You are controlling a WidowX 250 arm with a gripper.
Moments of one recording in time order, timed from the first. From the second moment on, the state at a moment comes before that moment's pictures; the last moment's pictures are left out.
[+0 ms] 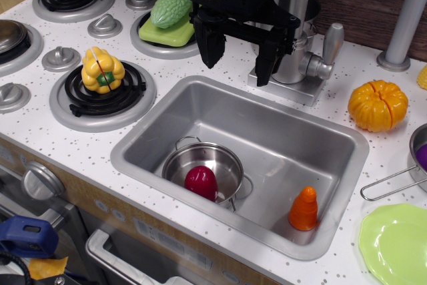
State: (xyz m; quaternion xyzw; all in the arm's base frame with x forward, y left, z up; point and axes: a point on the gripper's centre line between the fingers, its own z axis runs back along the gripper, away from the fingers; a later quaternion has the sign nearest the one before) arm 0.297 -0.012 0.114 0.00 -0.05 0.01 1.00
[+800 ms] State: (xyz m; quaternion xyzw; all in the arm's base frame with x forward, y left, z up) arm 0.308 -0.039 0.102 0.03 -0.06 0.01 1.00
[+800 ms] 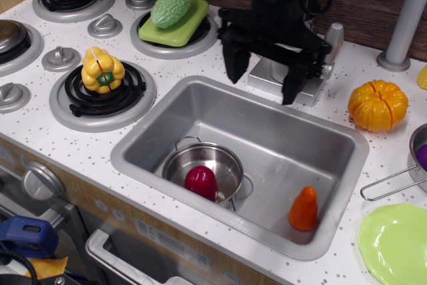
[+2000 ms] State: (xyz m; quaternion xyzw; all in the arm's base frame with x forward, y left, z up) arm 0.348 -0.032 0.105 0.04 -0.10 -0.03 0.99
